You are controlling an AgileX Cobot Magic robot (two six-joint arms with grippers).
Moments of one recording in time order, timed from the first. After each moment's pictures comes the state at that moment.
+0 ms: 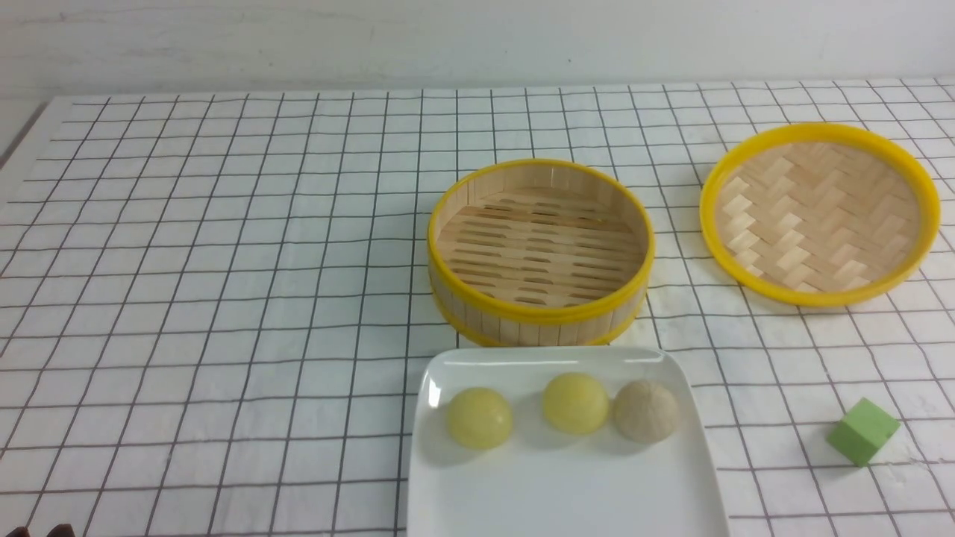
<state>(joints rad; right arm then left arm) -0.11 -0.01 0.02 -0.23 0.42 0.28 -0.05 -0.01 0.02 0.15 0.39 -0.15</state>
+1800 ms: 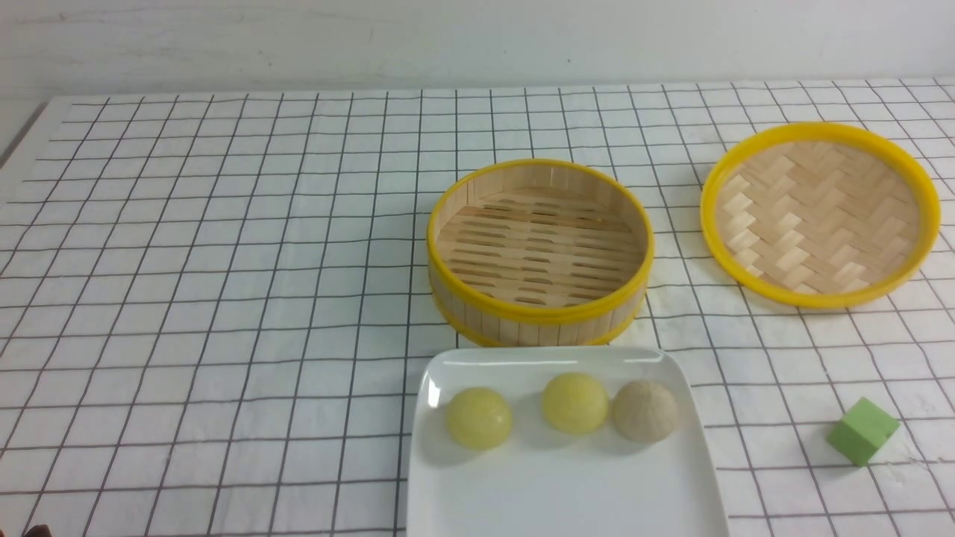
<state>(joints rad) -0.11 -0.01 0.02 -0.01 0.41 0.13 0.01 -0.01 0.02 0.17 0.39 -0.15</state>
